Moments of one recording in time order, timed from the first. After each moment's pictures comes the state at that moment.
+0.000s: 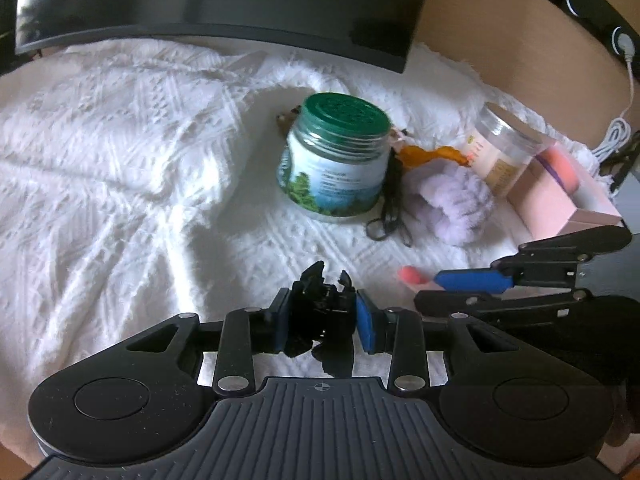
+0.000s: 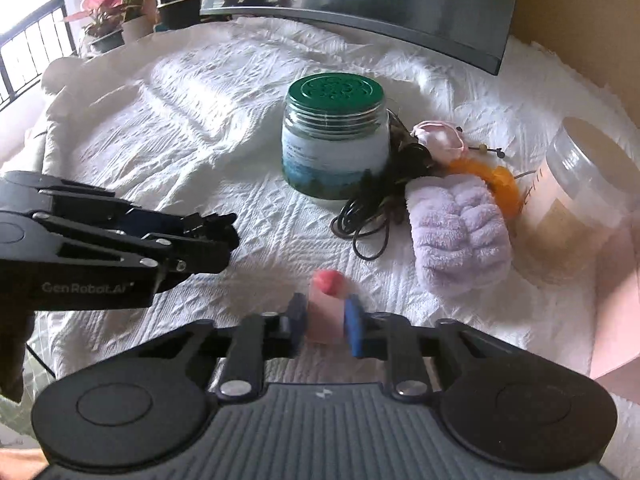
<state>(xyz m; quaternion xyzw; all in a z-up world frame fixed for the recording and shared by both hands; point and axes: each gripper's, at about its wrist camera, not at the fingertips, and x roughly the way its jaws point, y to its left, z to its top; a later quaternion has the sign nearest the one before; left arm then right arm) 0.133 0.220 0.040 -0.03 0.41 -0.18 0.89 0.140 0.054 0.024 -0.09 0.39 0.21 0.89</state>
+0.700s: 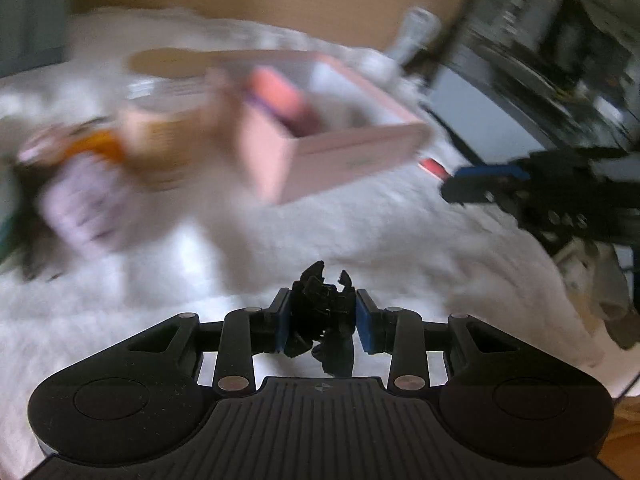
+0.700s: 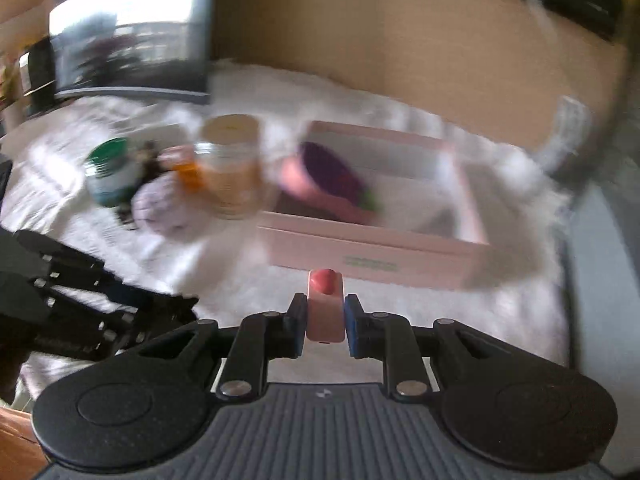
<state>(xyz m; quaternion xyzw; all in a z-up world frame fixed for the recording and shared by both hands) 0.095 0.028 0.050 0.05 0.43 -0.44 0.79 0.027 -0.163 0.091 -0.01 0.35 -0.01 0.94</state>
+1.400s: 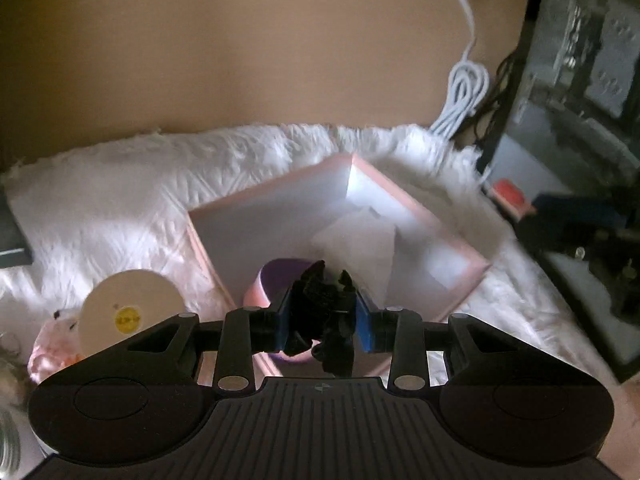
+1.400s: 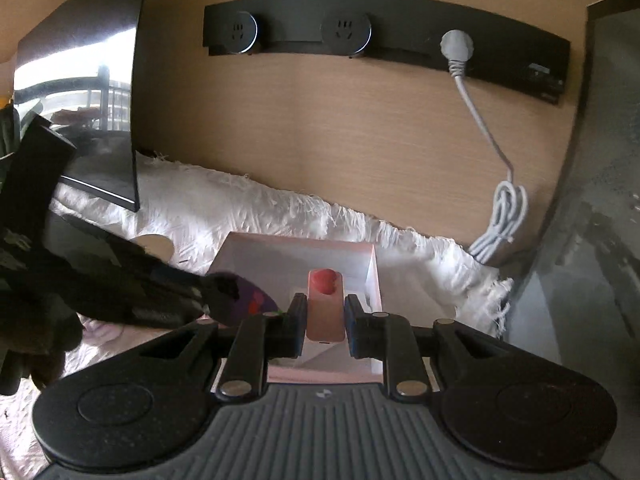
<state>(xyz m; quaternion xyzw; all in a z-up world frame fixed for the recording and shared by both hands) 0.201 -0.085 0.107 0.12 0.37 -0.37 0.84 0.075 -0.223 0.141 -0.01 0.25 -0.05 0.97</state>
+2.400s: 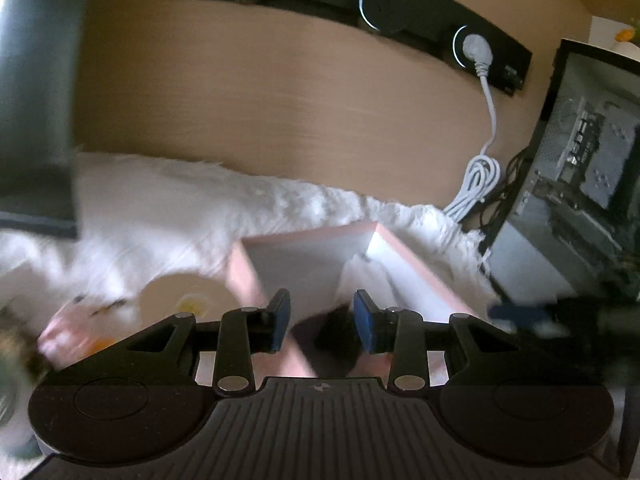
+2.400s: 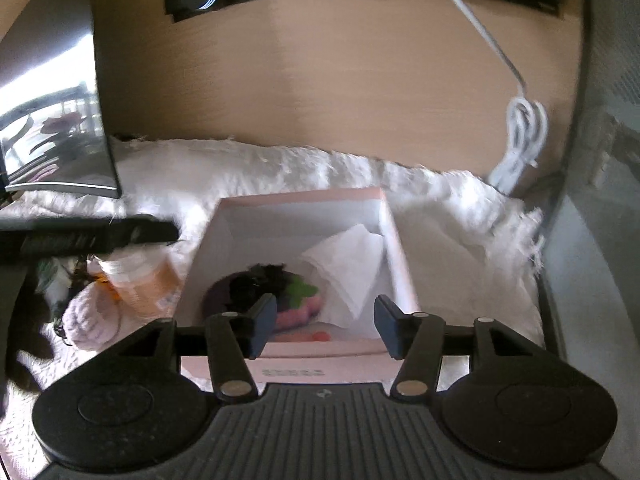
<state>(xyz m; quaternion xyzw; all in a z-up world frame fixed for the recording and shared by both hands) 0.178 -0.002 0.118 -0.01 0.30 -0.34 0.89 0.095 -0.219 0.102 0.06 0.29 -0.05 0.95</state>
